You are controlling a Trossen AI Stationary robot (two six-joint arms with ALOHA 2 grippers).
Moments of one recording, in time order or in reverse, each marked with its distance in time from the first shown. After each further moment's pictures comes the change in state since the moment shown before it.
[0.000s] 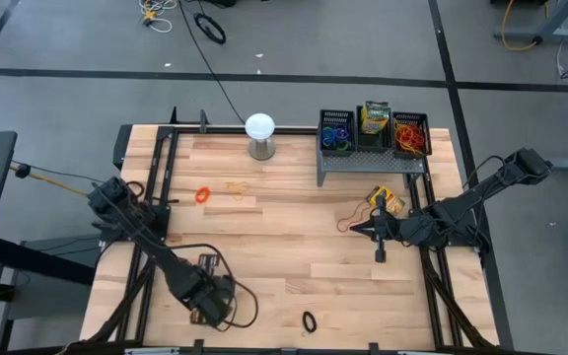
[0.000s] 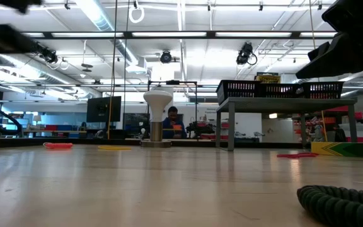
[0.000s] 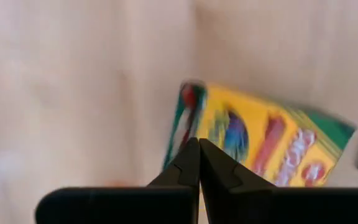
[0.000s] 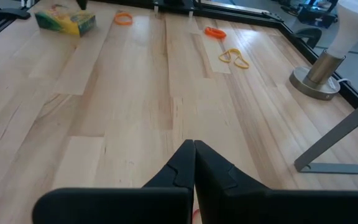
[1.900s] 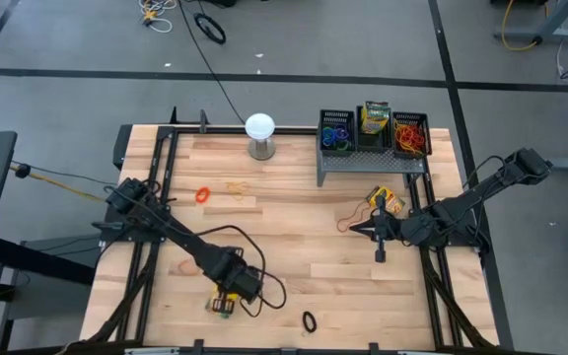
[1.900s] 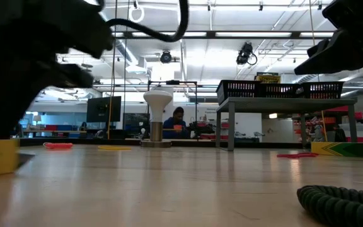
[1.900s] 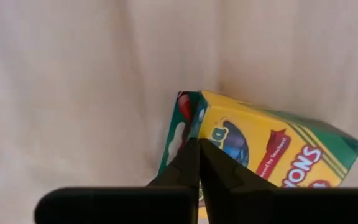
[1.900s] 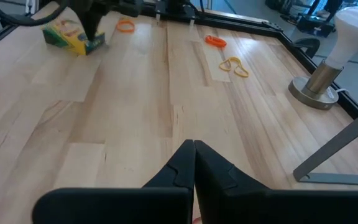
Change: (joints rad) left arm 0.228 0.108 0.051 0.087 0.119 0.286; right arm 0.000 0.000 0.000 0.029 0.000 -0.034
